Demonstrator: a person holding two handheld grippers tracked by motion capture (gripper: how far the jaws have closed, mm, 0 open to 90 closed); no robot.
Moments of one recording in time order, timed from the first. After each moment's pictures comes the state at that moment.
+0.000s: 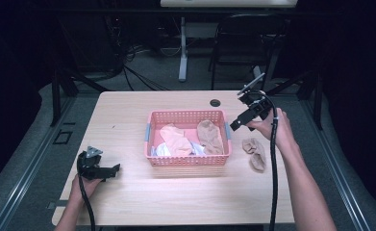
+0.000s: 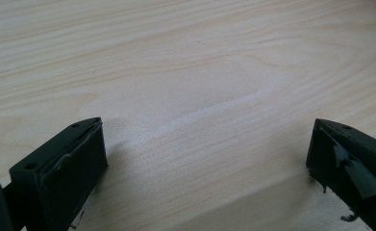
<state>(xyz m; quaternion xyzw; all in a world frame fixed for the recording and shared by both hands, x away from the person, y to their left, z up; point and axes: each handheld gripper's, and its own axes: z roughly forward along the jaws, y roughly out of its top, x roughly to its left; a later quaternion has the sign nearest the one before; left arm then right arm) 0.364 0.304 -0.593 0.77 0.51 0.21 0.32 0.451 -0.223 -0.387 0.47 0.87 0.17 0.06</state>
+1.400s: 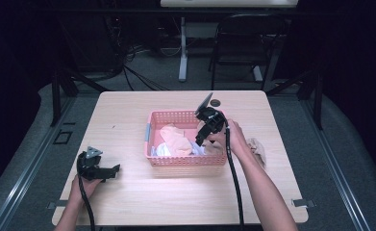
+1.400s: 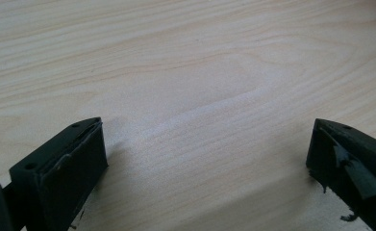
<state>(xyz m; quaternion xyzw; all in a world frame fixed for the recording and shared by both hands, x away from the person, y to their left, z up) 0.363 0.304 -0.593 0.77 0.51 0.21 0.32 0.481 -0.113 -0.479 0.41 0.90 0.11 0.00</state>
